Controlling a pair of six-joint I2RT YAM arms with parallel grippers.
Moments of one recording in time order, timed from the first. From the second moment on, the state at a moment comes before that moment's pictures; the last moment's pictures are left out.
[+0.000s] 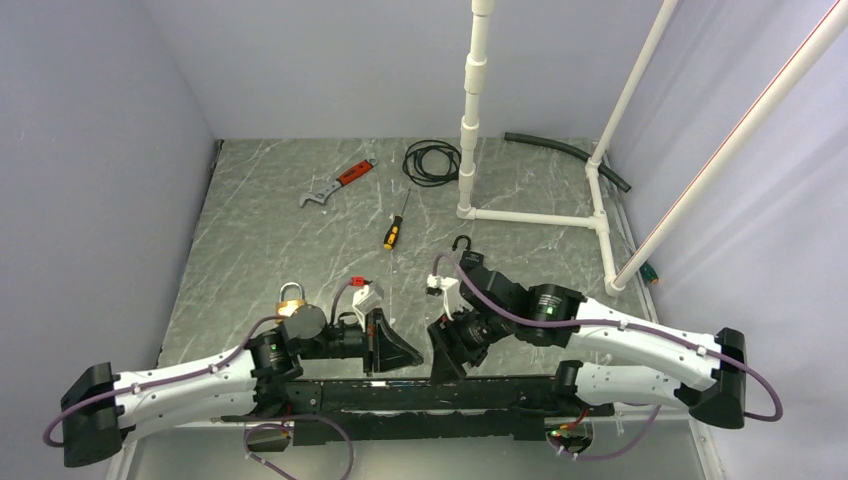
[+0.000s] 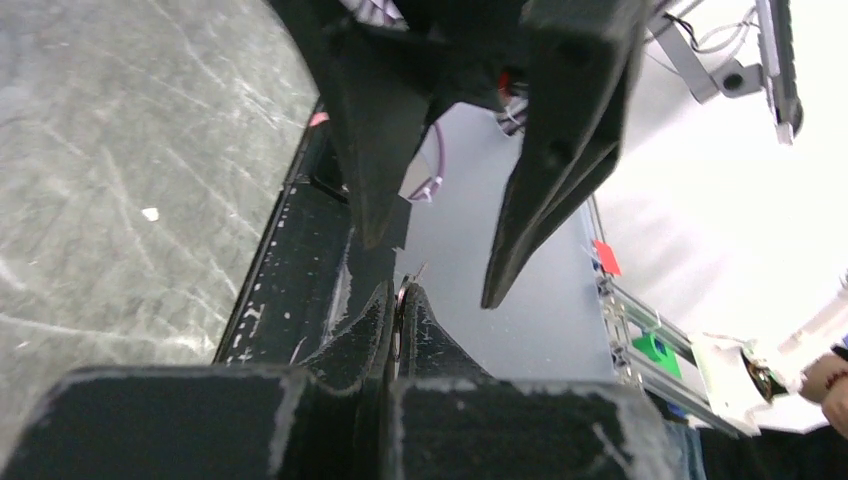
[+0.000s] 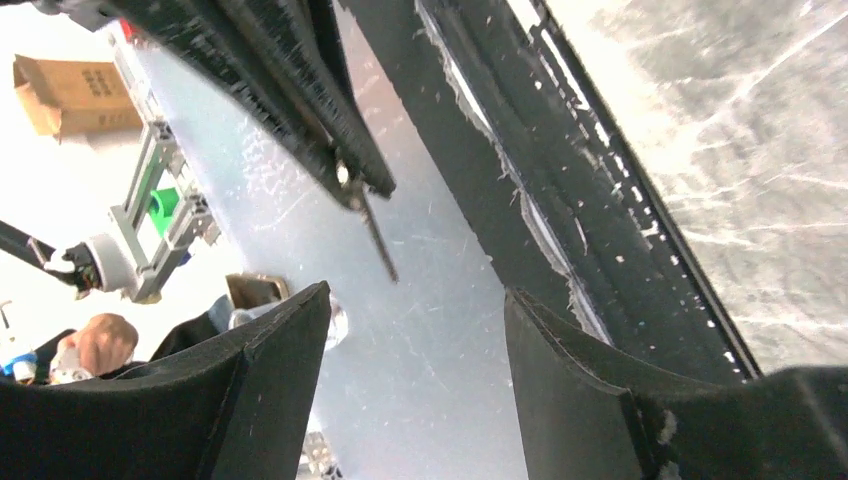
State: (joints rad) left arm -1.13 0.72 0.26 0.44 0.41 -0.68; right arm 1.15 1.02 0.86 -0.69 -0.46 0.58
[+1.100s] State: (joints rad) left arm -1.13 0.52 1.17 -1.44 -0.92 -1.06; right arm 1.15 1.84 1.41 -0.38 0.09 0.79
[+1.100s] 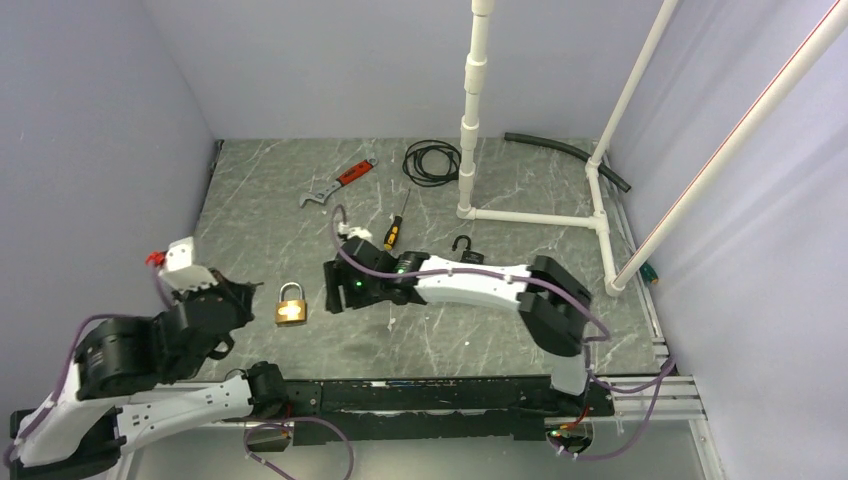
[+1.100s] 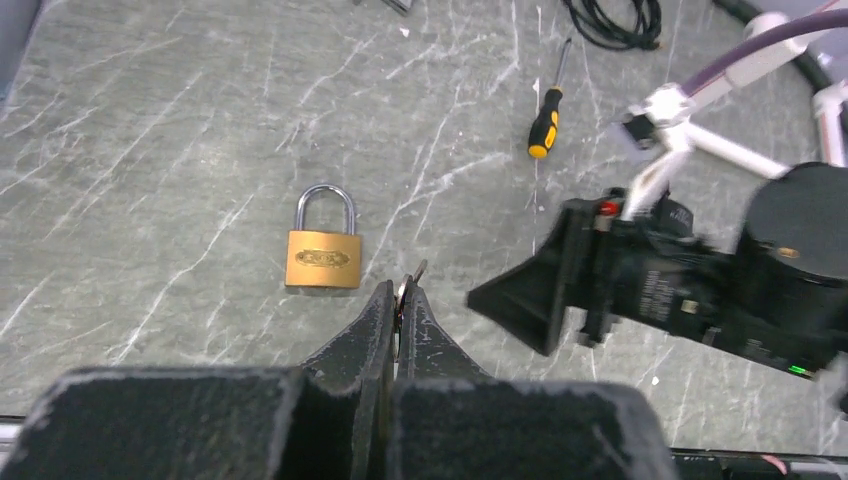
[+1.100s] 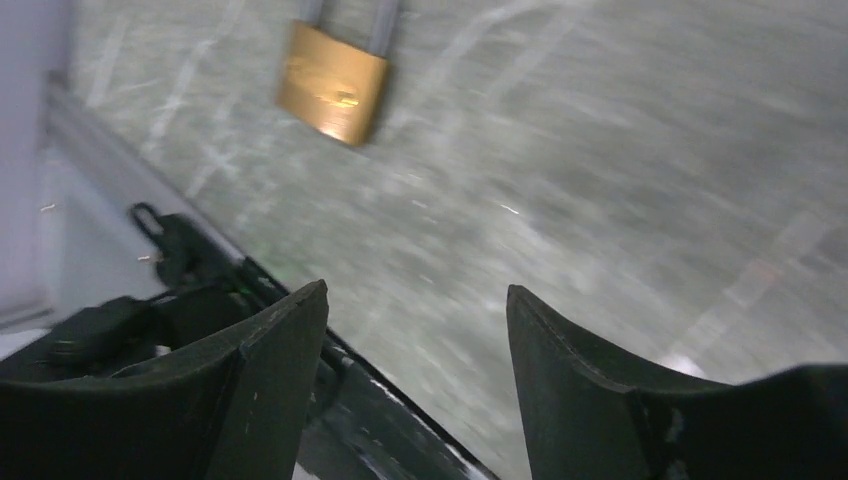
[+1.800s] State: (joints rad) left arm -1.13 0.25 1.14 -1.46 -0.96 -1.04; right arm 1.16 2.63 2.25 -0.19 -0.32 0.73
